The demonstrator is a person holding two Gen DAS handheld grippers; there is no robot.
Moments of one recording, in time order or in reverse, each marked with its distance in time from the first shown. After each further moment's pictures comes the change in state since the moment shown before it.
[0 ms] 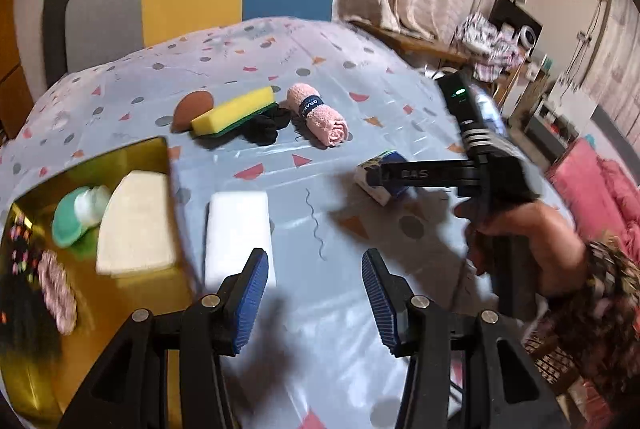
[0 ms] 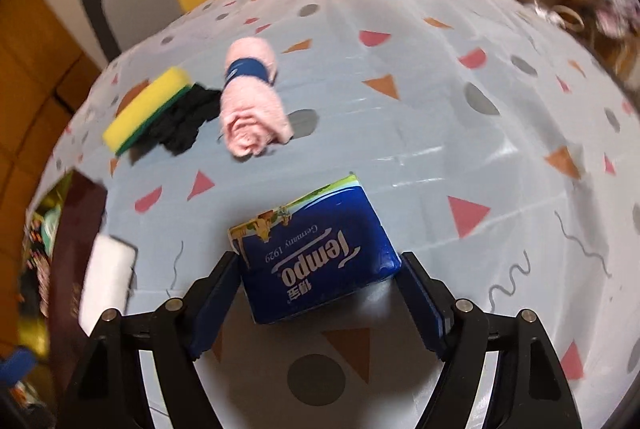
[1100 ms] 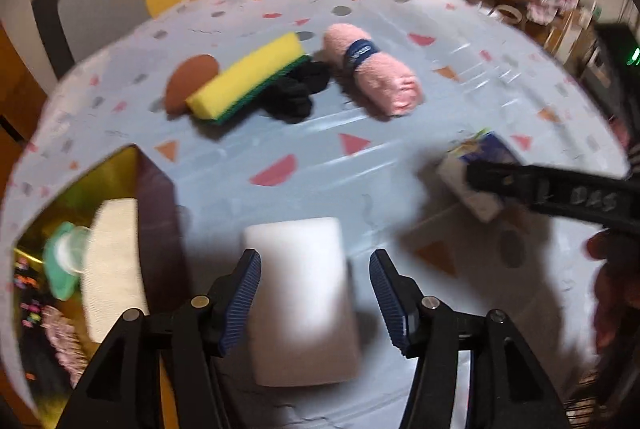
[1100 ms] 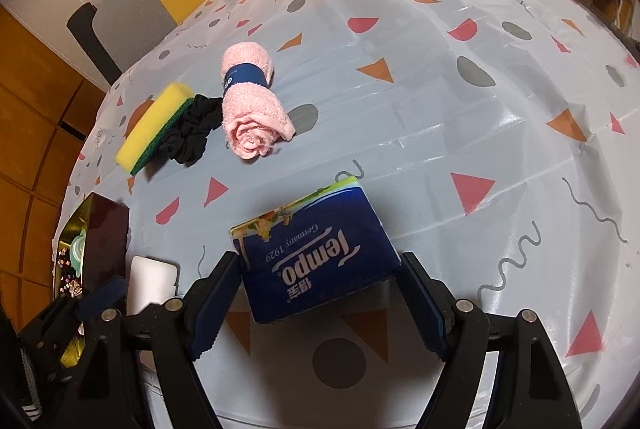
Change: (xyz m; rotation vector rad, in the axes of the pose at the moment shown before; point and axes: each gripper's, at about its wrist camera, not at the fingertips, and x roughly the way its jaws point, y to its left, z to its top) left arm 0.093 0.009 0.029 0.069 0.218 0.245; right arm -0.004 -0.004 0.001 0.103 0.046 0.080
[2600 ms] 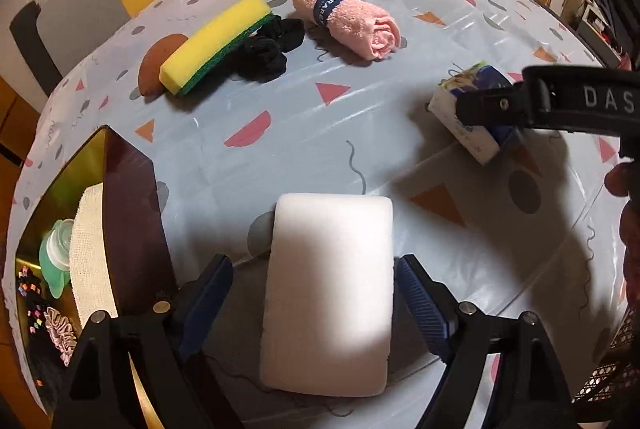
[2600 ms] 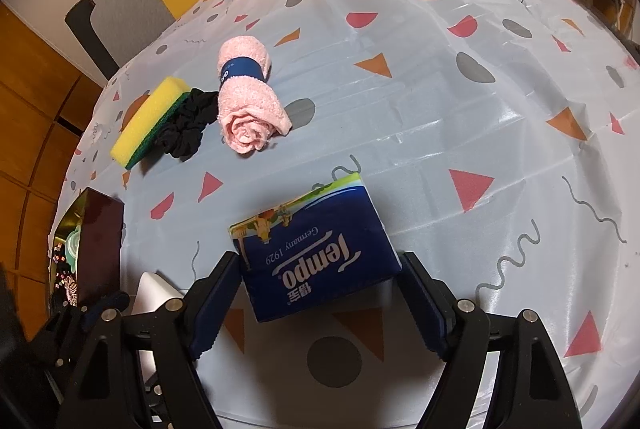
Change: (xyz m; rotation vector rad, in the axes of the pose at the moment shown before) left arm 0.021 -0.023 -0.010 0.094 0.075 -0.007; right arm 0.004 0.002 -0.001 -0.010 0.014 -0.013
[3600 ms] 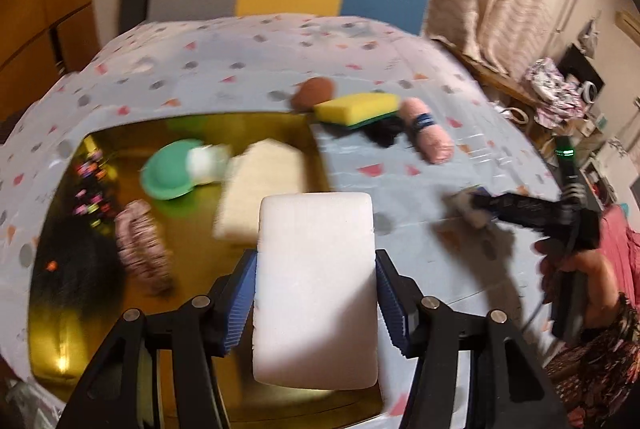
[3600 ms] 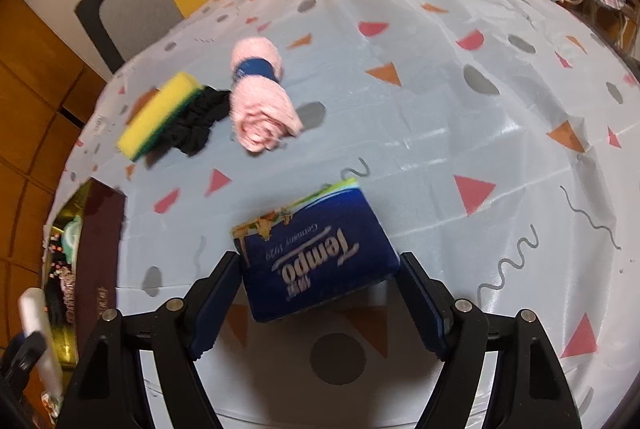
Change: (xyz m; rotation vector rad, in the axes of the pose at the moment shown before) left arm -0.098 0.132 -0.093 -0.425 -0.246 -0.130; right arm -0.008 0.008 -0.004 -0.051 -0.044 0.002
